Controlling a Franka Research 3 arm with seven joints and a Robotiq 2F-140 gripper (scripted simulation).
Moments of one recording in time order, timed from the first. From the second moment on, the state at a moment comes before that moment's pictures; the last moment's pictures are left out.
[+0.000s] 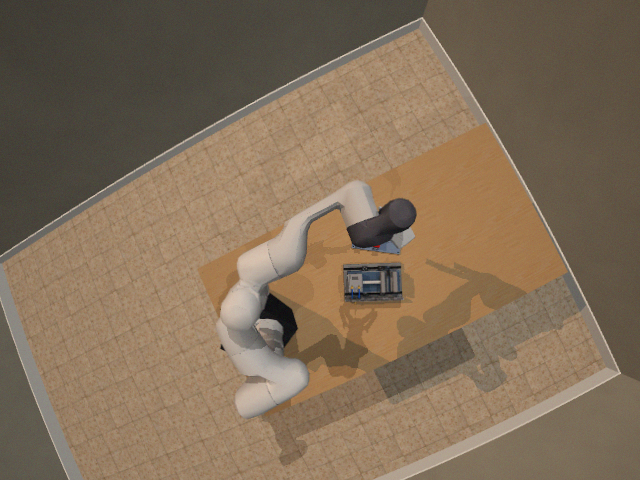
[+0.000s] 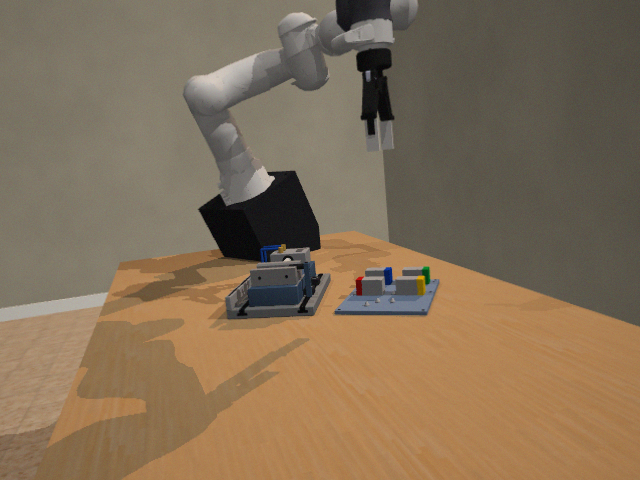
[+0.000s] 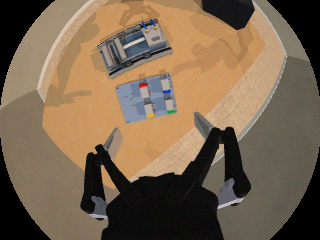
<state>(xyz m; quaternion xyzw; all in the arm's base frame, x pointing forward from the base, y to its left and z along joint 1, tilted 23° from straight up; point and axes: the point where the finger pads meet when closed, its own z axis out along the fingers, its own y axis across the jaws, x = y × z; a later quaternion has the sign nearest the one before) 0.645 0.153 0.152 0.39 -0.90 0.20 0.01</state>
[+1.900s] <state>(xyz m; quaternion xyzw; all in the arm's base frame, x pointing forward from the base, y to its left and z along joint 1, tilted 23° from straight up) 0.653 0.152 0.136 0.41 -0.89 0.20 0.02</state>
